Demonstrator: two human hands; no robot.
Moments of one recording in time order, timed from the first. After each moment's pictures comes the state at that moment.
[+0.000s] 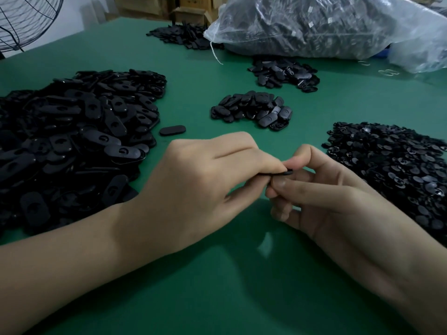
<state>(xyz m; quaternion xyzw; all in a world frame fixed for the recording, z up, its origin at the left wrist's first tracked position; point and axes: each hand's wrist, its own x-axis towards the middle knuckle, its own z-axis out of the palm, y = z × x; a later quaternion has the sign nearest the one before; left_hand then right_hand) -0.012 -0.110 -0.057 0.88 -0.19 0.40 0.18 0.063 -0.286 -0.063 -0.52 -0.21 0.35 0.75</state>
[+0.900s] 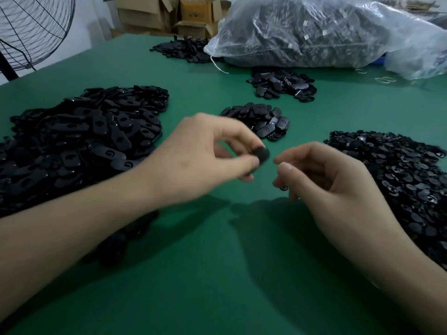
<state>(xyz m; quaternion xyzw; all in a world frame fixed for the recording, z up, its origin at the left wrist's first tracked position) 0.020 -0.080 -0.038 0.87 -0.05 0.11 0.47 0.074 -0.288 -0.061 -0.78 -0.30 0.01 0.55</state>
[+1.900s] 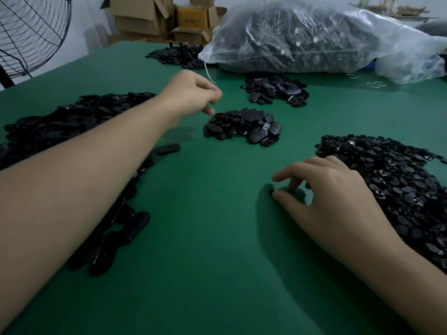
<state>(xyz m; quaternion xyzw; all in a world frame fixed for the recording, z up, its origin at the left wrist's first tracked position) 0.144 -0.014 -0.018 0.88 0.17 0.15 0.42 0.089 -0.301 -0.063 -0.92 -0.33 -0.11 0.19</state>
